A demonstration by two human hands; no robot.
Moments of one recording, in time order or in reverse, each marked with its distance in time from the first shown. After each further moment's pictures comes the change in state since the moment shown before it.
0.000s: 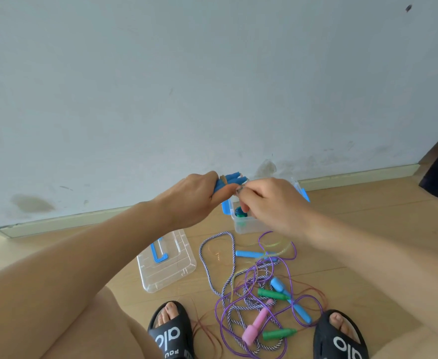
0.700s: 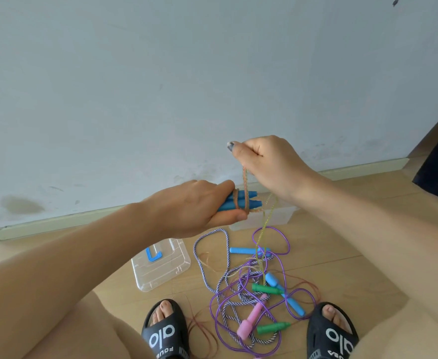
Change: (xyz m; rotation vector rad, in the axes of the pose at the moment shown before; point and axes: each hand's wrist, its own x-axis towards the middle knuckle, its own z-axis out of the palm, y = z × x) left_hand -0.016 0.024 -0.013 0.174 -0.161 0.338; right_hand 0.026 -0.006 -0.032 0.021 0.196 -0.193
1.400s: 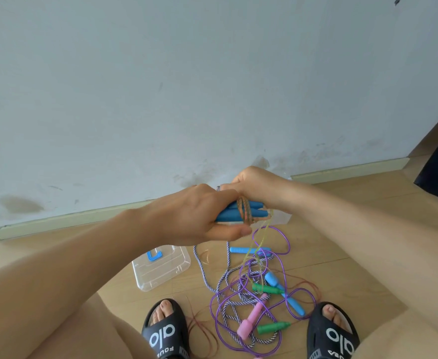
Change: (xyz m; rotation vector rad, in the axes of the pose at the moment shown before) left_hand -0.008 0.008 -0.001 -0.163 0.006 0.058; right_hand 0.008 0.011 0.030 0.004 -0.452 0.408
